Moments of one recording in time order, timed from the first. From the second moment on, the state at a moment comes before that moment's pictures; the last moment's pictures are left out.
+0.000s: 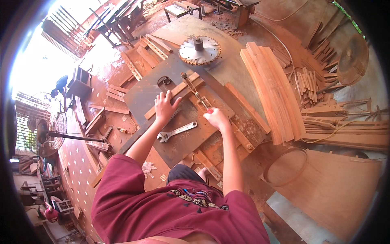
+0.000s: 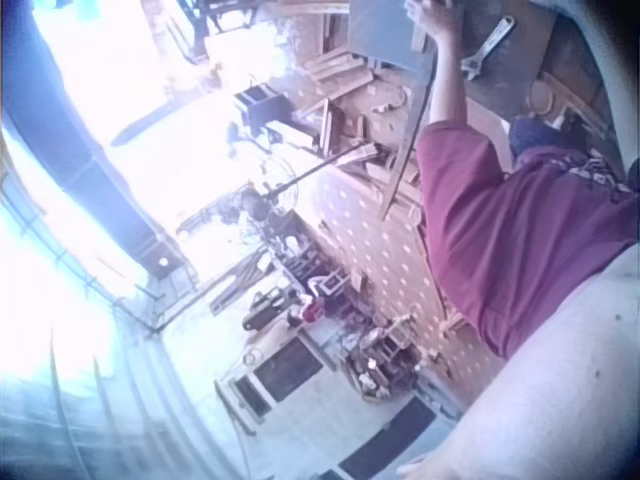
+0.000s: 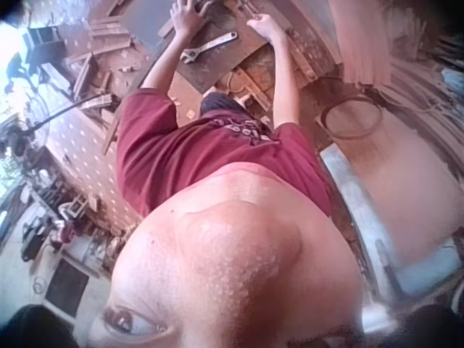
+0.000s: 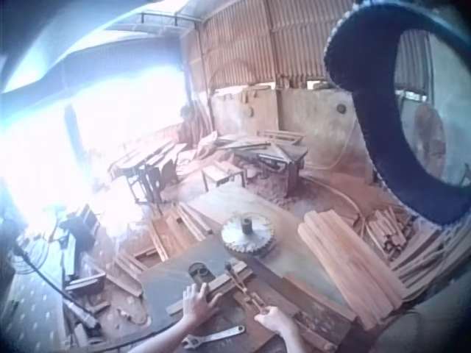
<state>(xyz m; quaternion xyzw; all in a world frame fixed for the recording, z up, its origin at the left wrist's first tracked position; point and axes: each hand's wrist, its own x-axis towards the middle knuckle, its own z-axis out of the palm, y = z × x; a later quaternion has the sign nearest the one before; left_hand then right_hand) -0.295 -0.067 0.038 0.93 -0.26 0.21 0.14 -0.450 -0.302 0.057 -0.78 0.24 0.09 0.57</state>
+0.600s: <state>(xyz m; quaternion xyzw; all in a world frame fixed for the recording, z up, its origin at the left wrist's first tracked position) -0.347 -0.082 0.047 0.94 -0.26 0.19 0.13 -0.492 -0.317 0.111 -0.80 0.27 0.22 0.50</state>
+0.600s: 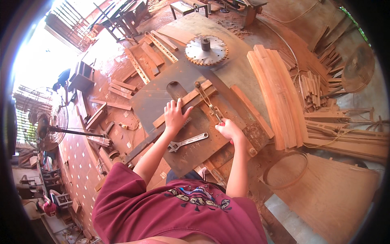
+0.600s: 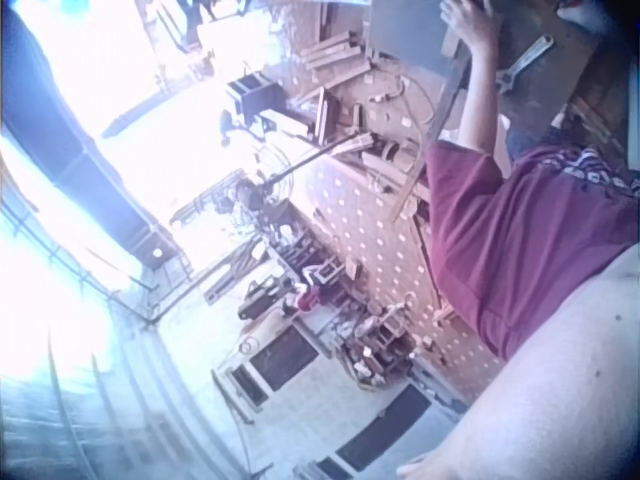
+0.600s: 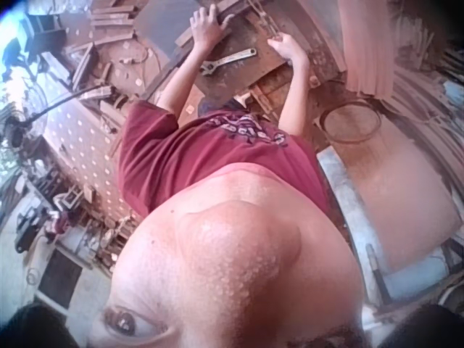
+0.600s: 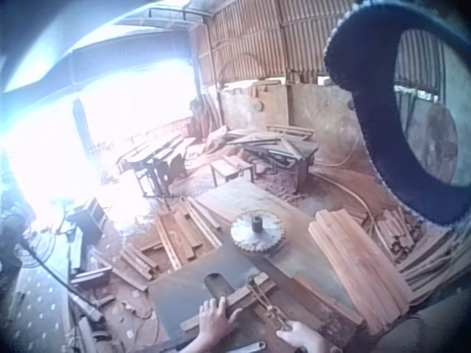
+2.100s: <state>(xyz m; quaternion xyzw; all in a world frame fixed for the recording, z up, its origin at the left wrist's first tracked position) -0.130 -0.021 0.037 0.93 -0.24 0.24 0.11 -0.273 -0.276 0.055 -0.64 0.10 0.18 0.74</state>
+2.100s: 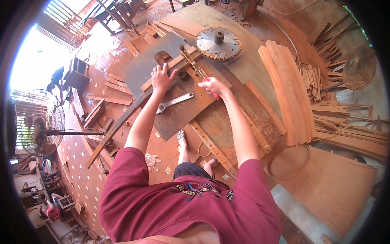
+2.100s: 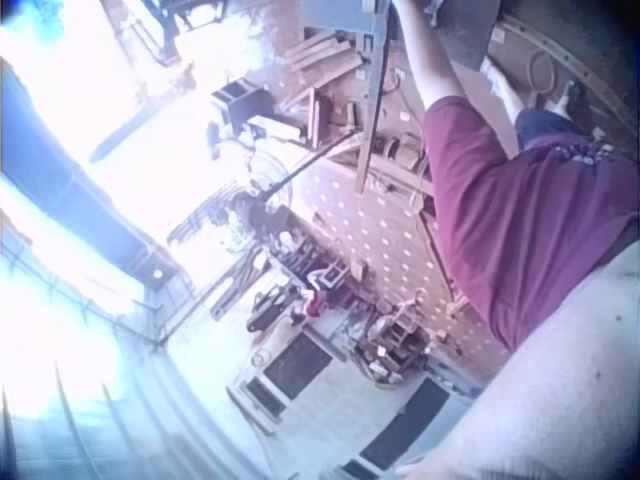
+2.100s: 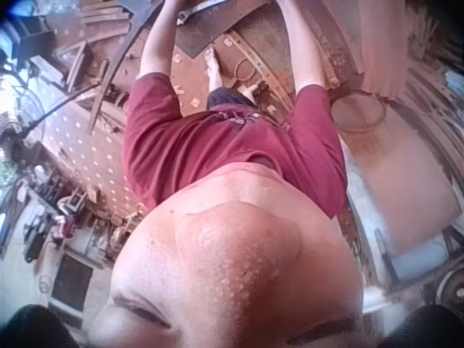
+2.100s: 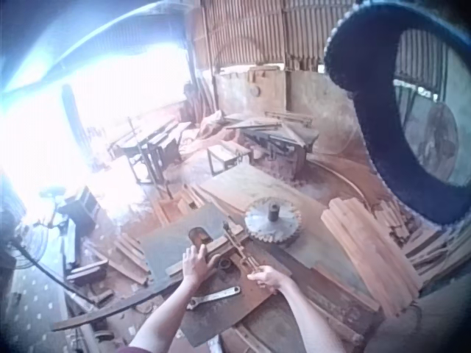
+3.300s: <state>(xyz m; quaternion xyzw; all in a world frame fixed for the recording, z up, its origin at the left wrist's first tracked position) -0.314 -0.070 0.044 0.93 -0.23 0.19 0.23 -0.507 -0.259 0.080 -0.94 0.28 -0.14 0.14</state>
